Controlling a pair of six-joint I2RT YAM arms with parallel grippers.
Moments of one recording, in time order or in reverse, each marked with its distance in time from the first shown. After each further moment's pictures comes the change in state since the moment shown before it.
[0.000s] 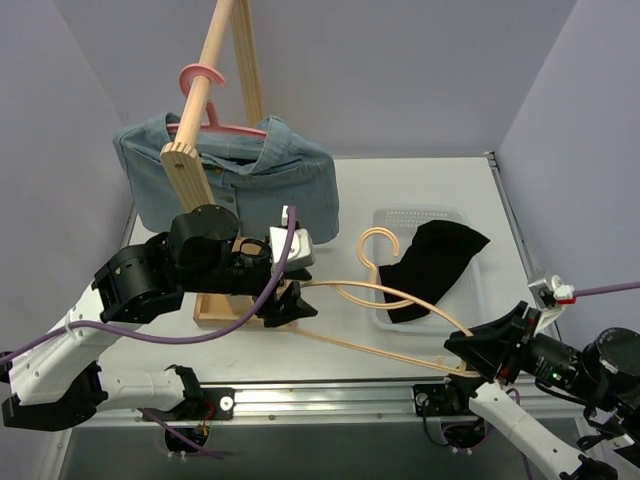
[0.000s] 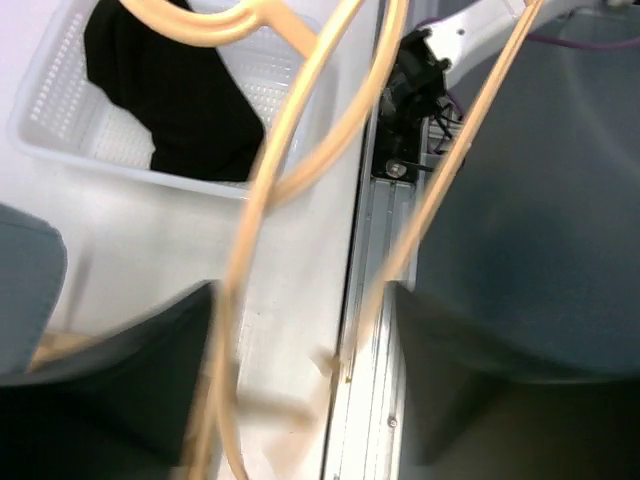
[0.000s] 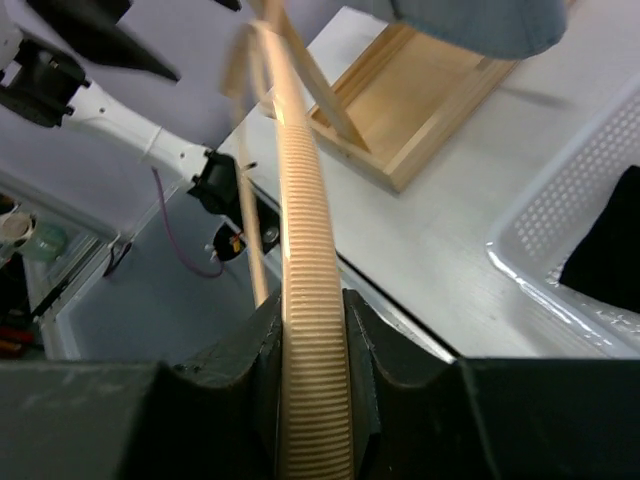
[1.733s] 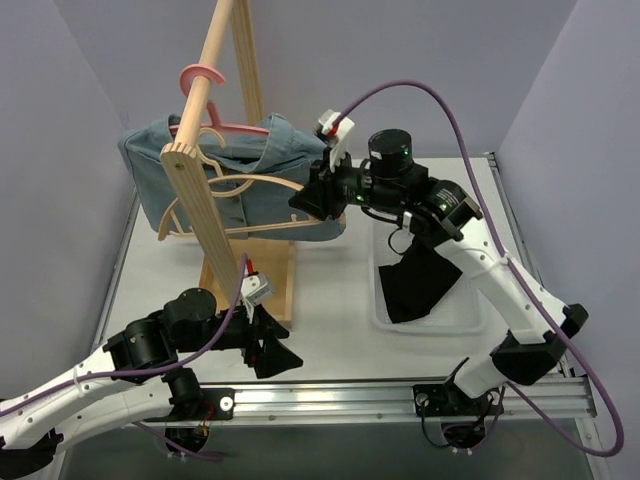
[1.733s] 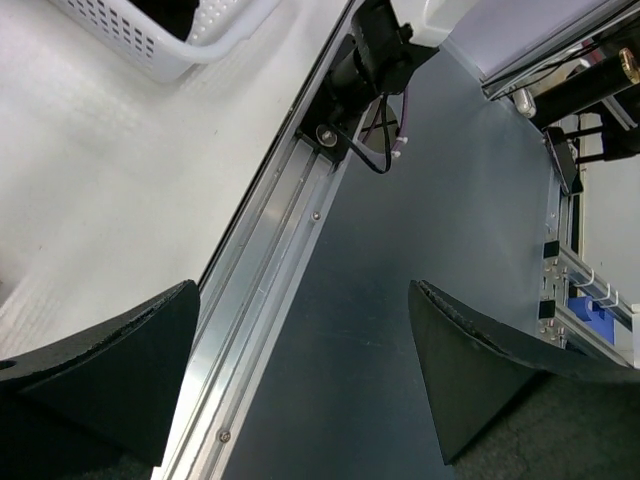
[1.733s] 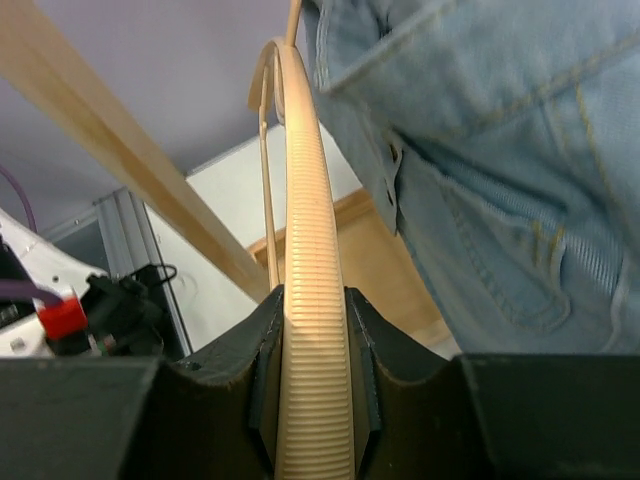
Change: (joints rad) left arm 0.010 -0.546 -0.925 0.476 -0.042 -0.600; right arm 0.207 1.074 0.462 0.574 0.029 -0.341
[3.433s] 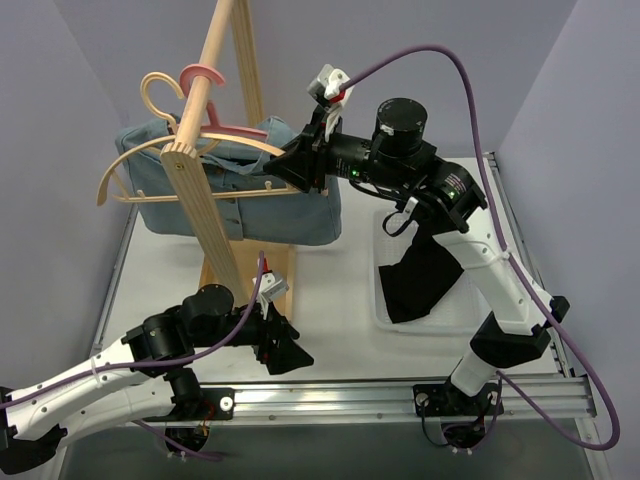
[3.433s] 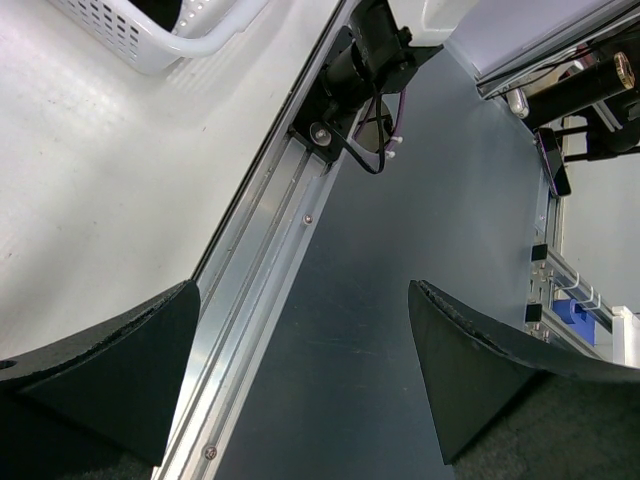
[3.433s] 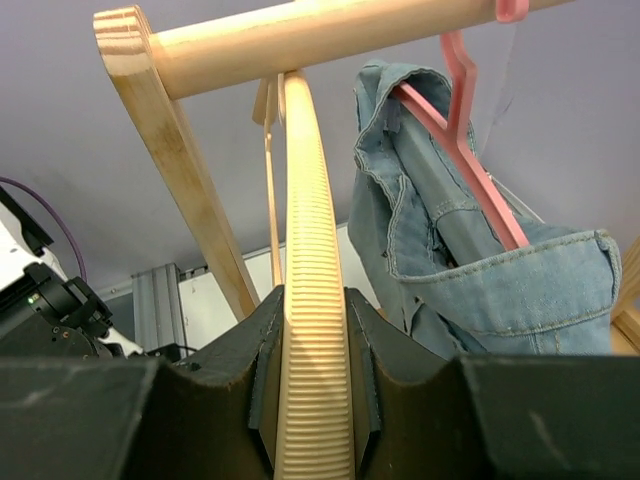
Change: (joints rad) left arm 0.000 0.081 -0.032 0.088 0.028 -0.043; right arm 0.059 0.159 0.399 0.019 -0.034 -0.005
